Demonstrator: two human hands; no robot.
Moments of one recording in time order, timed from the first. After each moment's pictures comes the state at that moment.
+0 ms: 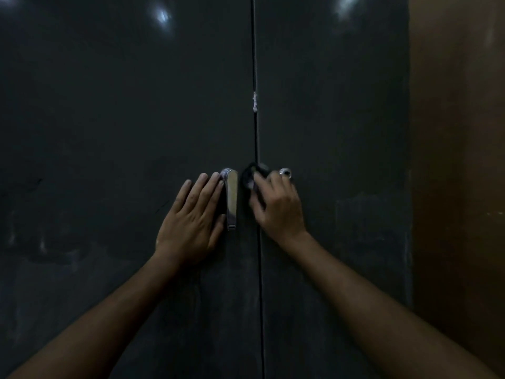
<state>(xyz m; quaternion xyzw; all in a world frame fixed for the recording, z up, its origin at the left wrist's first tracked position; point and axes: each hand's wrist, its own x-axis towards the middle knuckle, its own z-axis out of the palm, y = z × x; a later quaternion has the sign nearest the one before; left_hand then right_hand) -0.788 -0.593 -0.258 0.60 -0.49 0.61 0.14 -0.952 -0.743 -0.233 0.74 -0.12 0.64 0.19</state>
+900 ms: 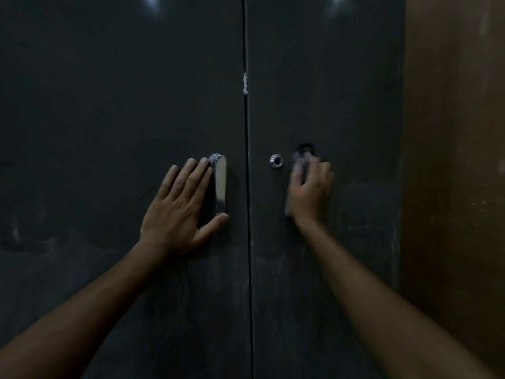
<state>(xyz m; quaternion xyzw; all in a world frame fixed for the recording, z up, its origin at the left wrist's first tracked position) -0.792 -0.587 -0.259 0.62 -0.49 0.60 0.11 -0.981 -0.809 -0.239 0.61 -0.27 0.75 0.00</state>
